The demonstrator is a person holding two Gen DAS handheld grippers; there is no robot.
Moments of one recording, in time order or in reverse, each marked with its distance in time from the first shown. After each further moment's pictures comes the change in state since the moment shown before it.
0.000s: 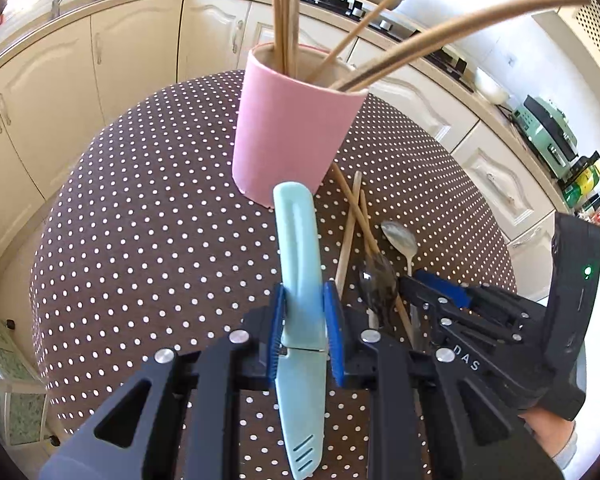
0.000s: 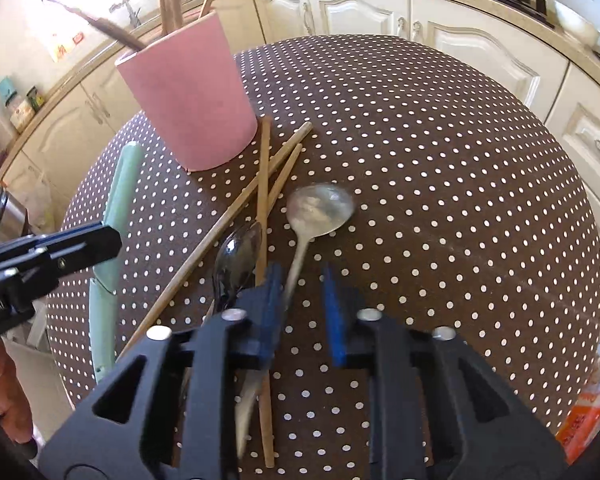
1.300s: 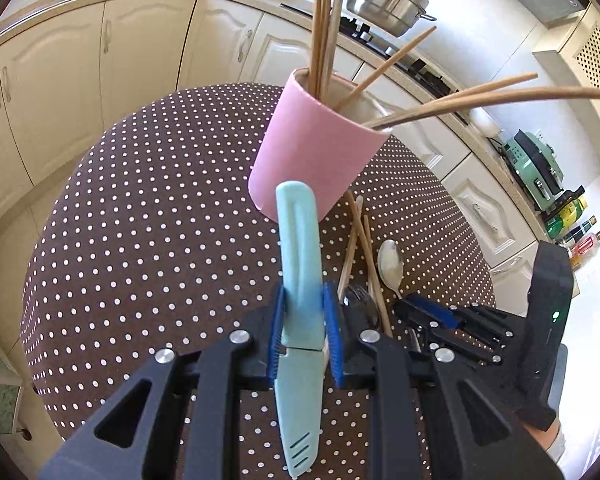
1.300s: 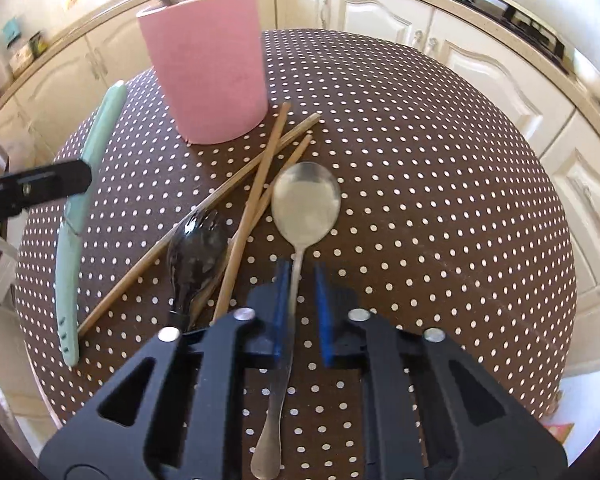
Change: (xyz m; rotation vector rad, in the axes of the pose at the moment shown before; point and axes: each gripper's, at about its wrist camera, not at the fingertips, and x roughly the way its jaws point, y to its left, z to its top) left arm -0.011 0.016 -0.001 -0.079 -0.064 -0.077; right arm -0.002 0.027 -0.004 -0.173 0.037 -0.110
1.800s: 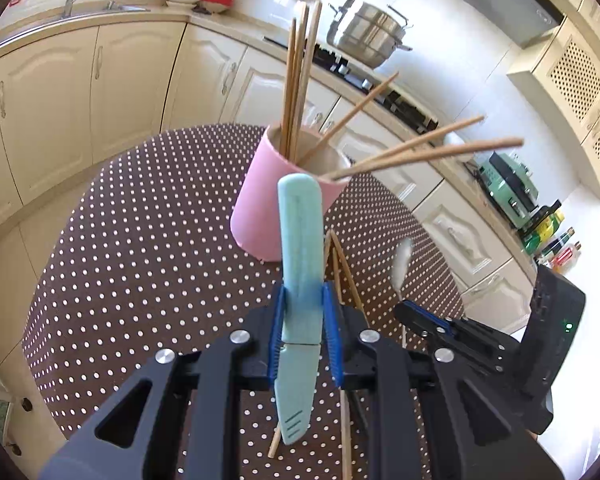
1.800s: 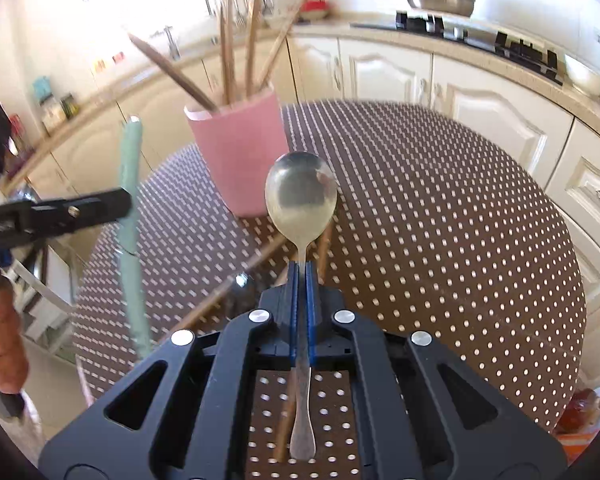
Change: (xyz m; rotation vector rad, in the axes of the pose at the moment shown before) left arm -0.042 -0.002 0.007 0.014 -0.114 -0.071; right arm -0.066 -0.012 -0.018 0.098 -0.264 0.156
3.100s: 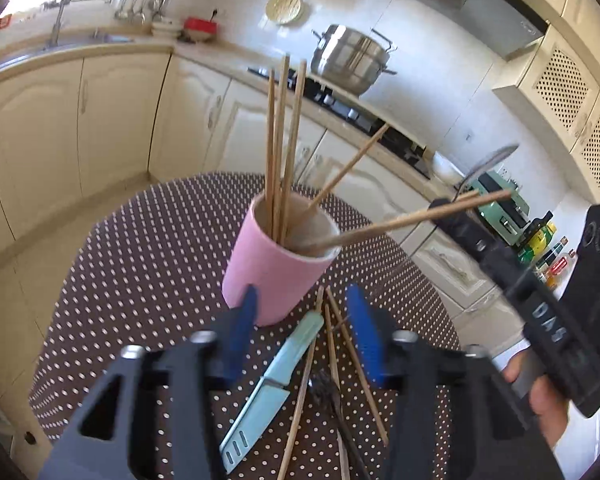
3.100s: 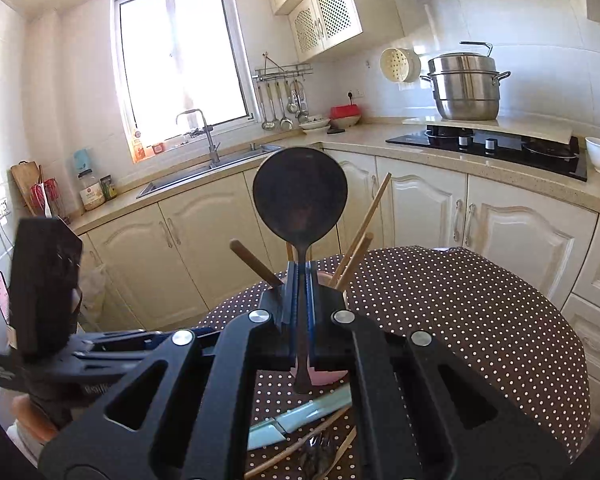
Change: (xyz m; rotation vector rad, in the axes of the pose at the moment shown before) left arm 0.008 -0.003 0.050 0.053 -0.058 -0.035; right arm -0.028 0.022 0.104 -0.032 -0.360 0.117
